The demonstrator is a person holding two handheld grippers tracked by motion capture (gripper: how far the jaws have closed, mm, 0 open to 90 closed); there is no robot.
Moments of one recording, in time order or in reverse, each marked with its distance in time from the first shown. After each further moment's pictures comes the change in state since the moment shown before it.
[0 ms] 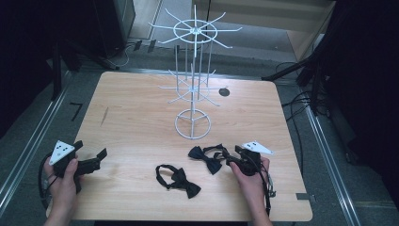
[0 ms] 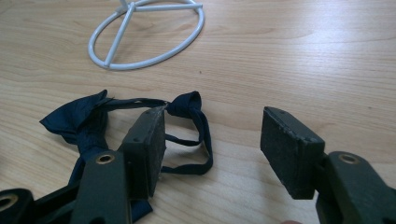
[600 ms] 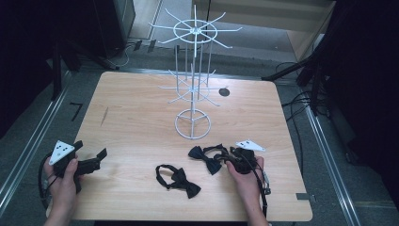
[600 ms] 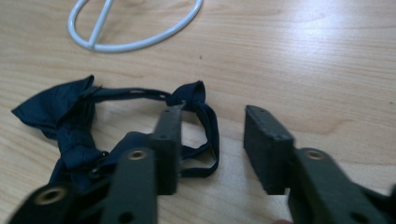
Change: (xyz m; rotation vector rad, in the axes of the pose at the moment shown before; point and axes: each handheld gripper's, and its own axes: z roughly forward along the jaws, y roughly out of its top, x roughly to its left) left arm 0.000 0.000 0.000 0.000 0.001 0.000; right arm 0.008 0.000 0.013 0.088 -0.054 -0.039
